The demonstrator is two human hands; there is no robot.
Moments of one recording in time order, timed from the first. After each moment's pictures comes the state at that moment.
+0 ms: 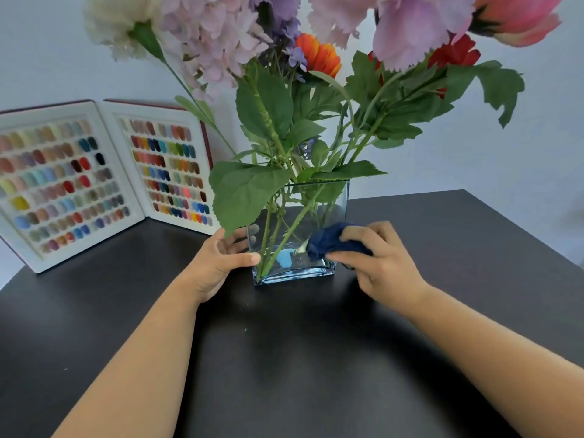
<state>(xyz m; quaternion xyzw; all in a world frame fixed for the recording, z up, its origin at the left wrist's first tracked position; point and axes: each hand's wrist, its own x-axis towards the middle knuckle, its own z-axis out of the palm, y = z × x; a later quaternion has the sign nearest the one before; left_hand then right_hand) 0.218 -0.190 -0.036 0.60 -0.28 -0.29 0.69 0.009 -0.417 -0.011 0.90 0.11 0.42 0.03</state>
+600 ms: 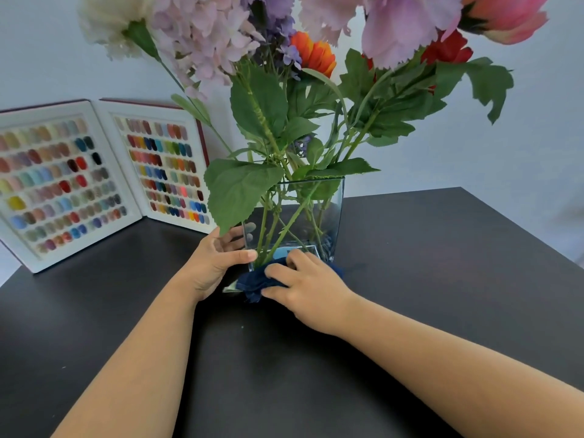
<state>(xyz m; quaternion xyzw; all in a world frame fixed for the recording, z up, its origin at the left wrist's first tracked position) 0.214 -0.192 -0.034 0.59 -0.28 -0.28 0.70 0.040 -0.332 -0.014 0.95 0.18 0.23 0.11</state>
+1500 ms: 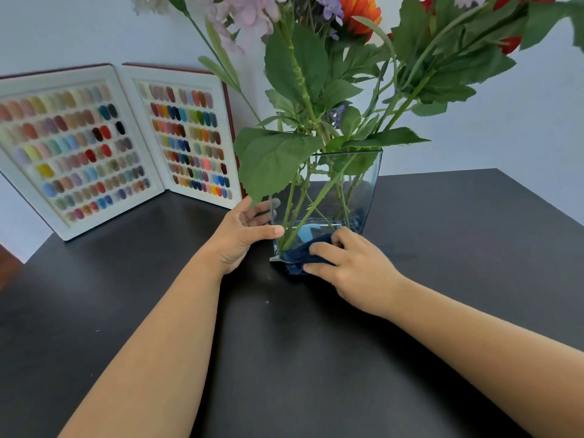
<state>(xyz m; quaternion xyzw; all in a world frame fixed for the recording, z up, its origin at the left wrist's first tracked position) 0.215 -0.194 -0.033 0.61 -0.26 -0.28 0.70 0.028 -0.353 -0.022 0.94 0.19 0.26 0.09</state>
